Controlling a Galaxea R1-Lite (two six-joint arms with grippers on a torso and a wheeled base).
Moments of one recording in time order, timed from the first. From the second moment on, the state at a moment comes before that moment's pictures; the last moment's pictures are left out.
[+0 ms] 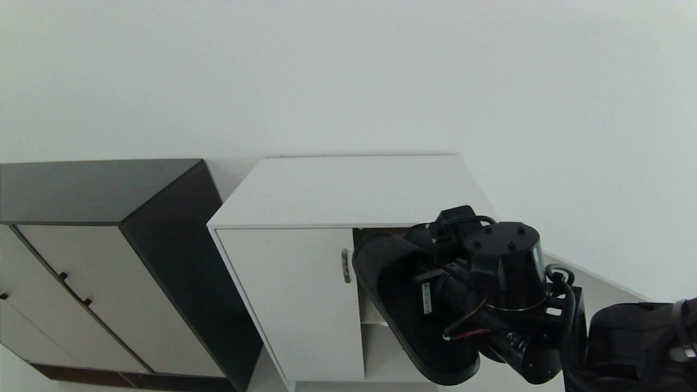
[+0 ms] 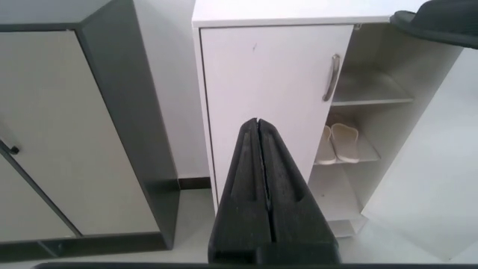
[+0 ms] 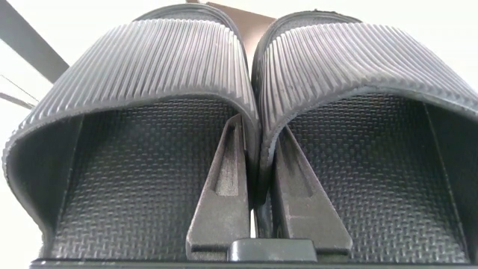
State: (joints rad) left arm 0.00 0.00 0.00 0.00 -0.04 0.01; right arm 0.90 1.81 -0.82 -0.65 -0.51 0.19
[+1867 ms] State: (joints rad) left arm 0.00 0.00 0.00 0.00 -0.04 0.00; right arm 0.90 1.81 -0.80 -0.66 -0.51 0.19
